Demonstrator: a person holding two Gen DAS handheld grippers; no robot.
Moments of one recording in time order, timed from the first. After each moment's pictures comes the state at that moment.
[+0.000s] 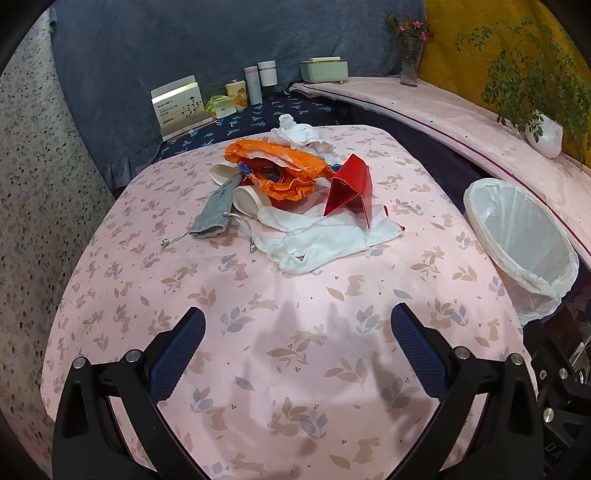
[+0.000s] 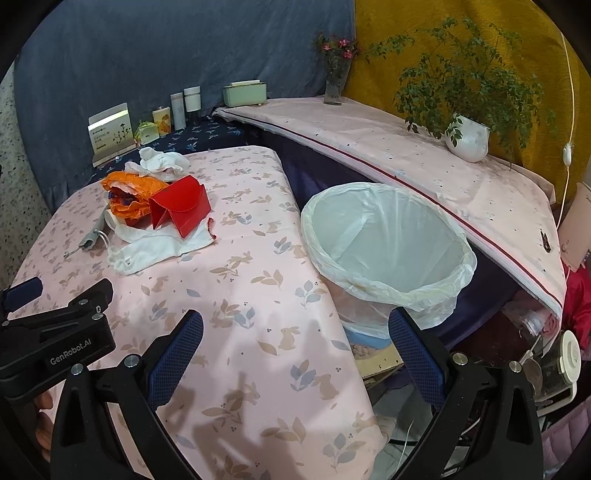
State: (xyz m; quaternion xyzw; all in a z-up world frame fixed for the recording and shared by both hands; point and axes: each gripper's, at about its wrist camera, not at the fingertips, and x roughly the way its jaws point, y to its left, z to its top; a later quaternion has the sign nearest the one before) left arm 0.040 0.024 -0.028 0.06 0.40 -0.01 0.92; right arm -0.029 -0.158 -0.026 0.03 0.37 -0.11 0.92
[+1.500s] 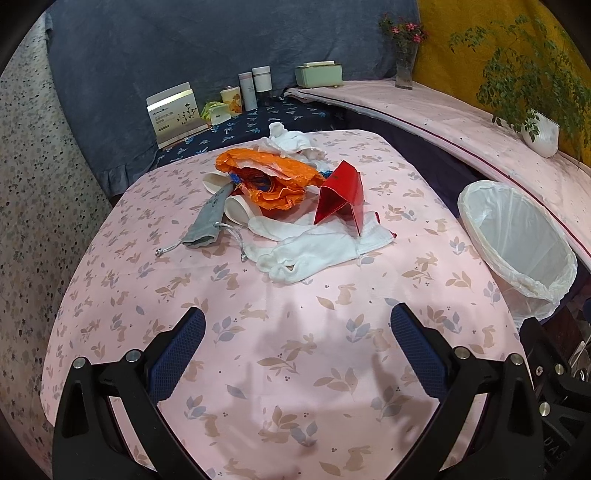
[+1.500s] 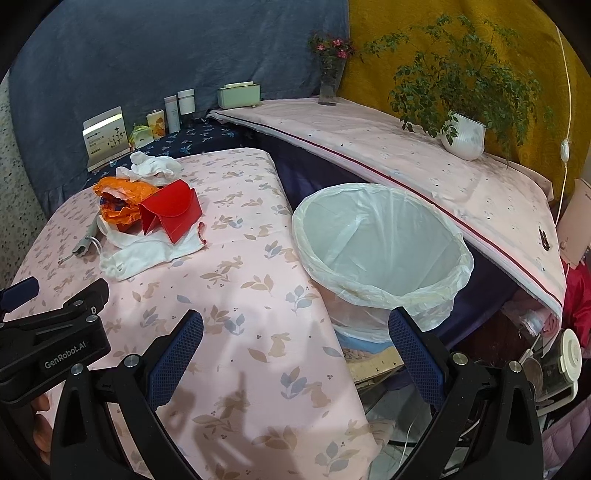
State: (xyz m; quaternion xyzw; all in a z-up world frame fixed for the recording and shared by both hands) left arm 0.042 0.013 -0.024 0.06 0.39 -0.02 0.92; right arm -0.025 -0.167 -0.028 0.03 0.37 -0.12 0.92
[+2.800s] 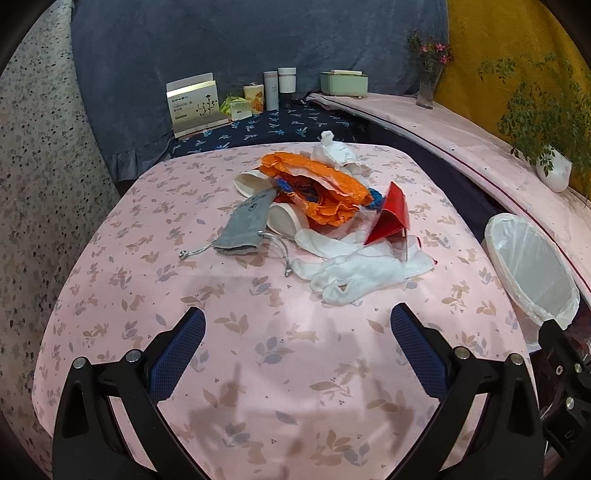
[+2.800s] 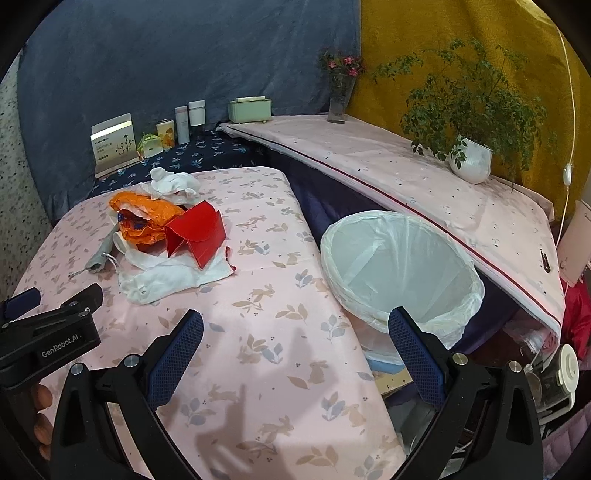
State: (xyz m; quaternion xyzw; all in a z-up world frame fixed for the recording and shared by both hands) left arm 0.067 0.077 -0.025 0.01 0.39 -0.01 0.92; right arm -0.004 -0.125 -0.010 0.02 0.35 -0.12 0.93
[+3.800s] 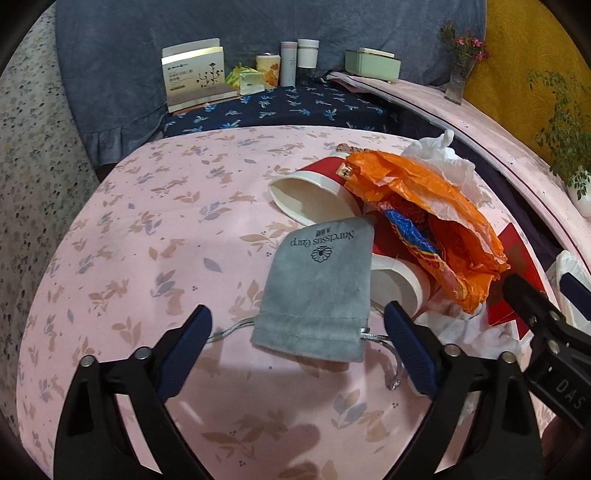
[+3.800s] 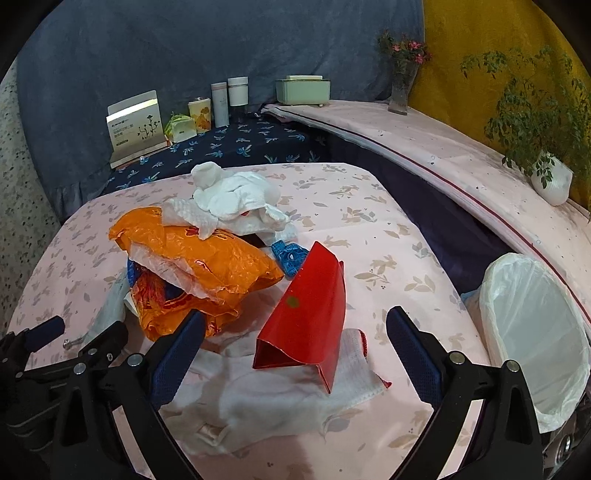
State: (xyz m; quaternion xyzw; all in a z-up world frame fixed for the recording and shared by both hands) left arm 0.206 0.151 -0.078 -0.02 0.43 -0.02 0.90; right arm 0.175 -0.036 -0.054 0.02 0.37 -0.06 0.93
